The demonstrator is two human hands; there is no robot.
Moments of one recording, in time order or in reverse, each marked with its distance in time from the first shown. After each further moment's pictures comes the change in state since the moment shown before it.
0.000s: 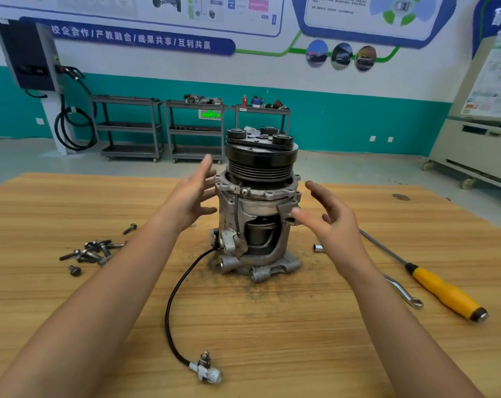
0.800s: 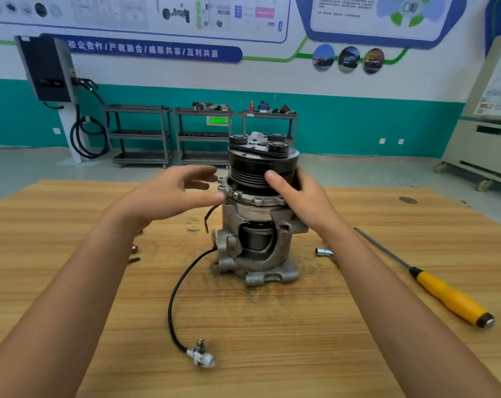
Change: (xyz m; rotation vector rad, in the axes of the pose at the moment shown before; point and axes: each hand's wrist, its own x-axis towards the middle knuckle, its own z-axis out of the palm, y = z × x) left_hand -0.066 0.050 -0.024 0.792 -0.199 0.327; right_hand 0.047 -0.028 0.020 -0.099 -0.185 0.057
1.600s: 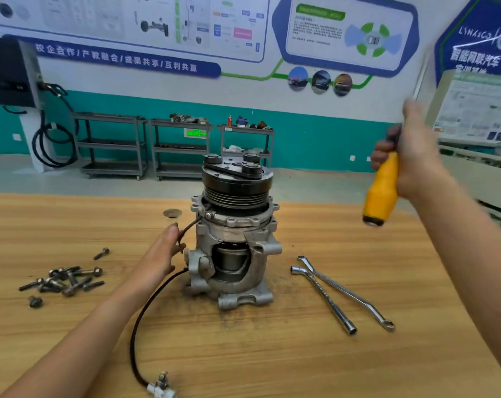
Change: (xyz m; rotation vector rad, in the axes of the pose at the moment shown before) left_hand -0.002 -0.066 0.078 -0.506 0.191 -0.229; right_hand 0.012 -0.049 -0.142 0.440 0.589 0.171
